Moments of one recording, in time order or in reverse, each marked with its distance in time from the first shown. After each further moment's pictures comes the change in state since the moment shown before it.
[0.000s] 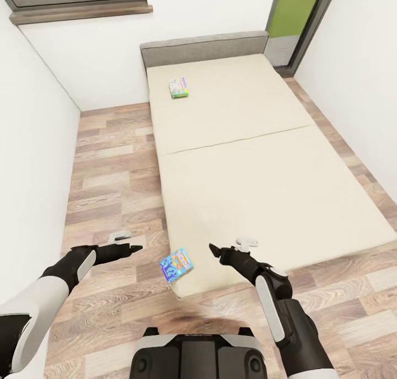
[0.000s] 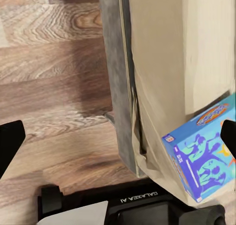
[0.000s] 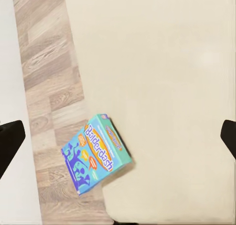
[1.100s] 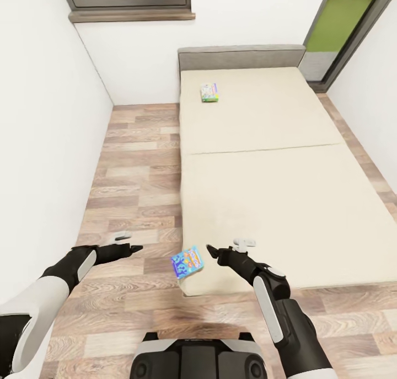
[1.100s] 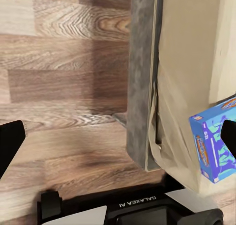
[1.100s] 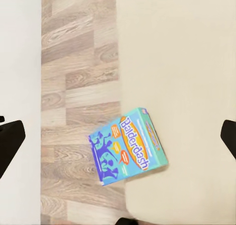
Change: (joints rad) left arm 0.000 -0.001 0.000 0.000 0.000 0.001 0.001; right arm 0.000 -0.002 0.026 0.000 0.000 -0.001 -0.002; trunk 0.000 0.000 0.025
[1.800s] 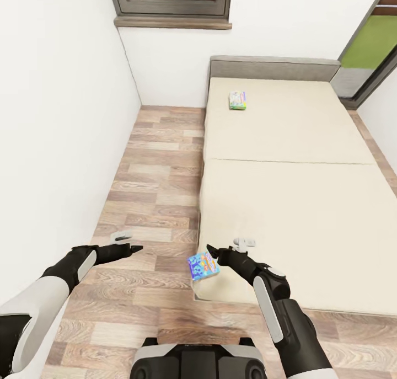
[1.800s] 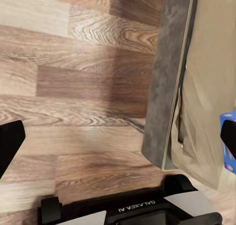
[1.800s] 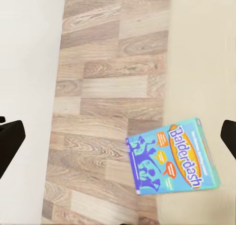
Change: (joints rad) left arm 0.000 0.000 -0.003 0.000 0.000 0.000 0.000; right arm 0.000 0.000 0.001 0.000 0.000 -0.002 0.001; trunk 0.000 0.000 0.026
